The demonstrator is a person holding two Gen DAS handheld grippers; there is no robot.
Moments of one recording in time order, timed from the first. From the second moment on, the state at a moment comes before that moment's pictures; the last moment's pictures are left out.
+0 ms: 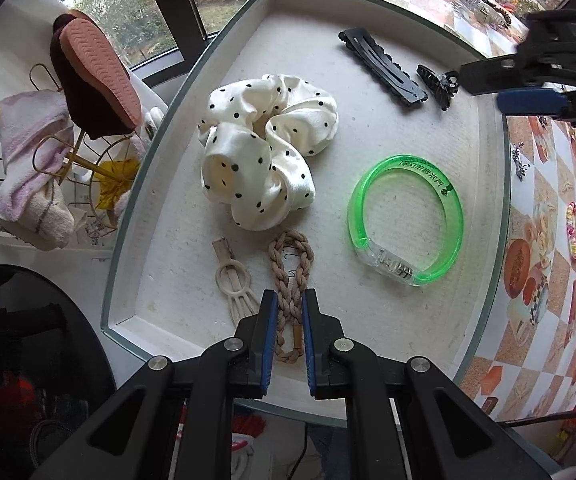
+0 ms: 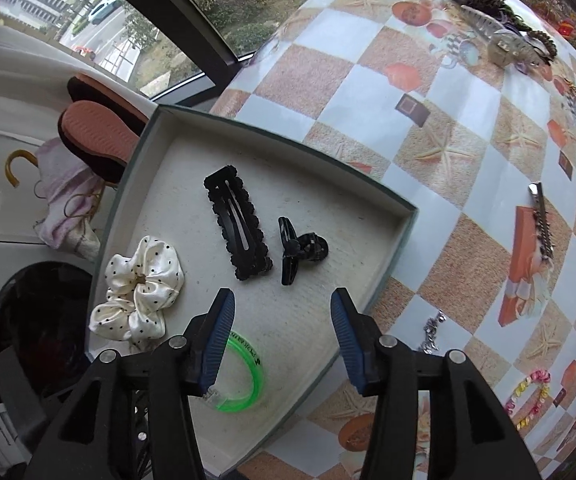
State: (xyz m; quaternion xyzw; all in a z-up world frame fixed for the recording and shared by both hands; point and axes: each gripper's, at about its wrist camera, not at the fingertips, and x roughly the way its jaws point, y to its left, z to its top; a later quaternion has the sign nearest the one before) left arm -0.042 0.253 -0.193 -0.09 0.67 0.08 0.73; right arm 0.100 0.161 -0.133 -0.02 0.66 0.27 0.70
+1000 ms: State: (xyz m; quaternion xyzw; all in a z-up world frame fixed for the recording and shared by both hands) left arm -0.019 0.196 -0.130 0.02 0.65 0.05 0.76; right arm 0.057 -0.033 -0.130 0.09 0.66 0.14 0.73
